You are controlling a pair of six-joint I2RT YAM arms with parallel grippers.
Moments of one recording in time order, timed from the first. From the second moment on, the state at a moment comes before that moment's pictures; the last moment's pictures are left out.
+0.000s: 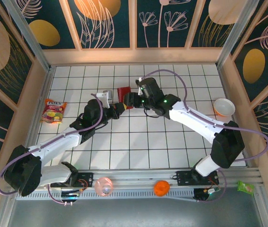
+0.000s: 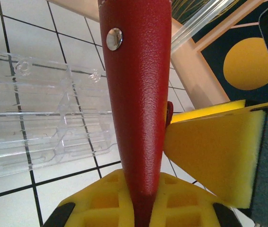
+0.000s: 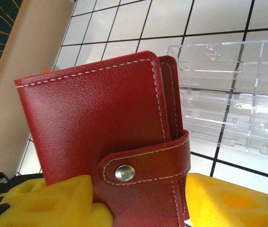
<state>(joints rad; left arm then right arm) -0.62 1.22 0.65 0.26 0.18 -0.73 0.78 1.54 1.26 -0.36 -0.10 0.65</state>
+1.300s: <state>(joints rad) -0.64 1.22 0.64 0.25 0.22 -0.73 0.66 1.40 1.04 -0.34 -0.02 0.60</state>
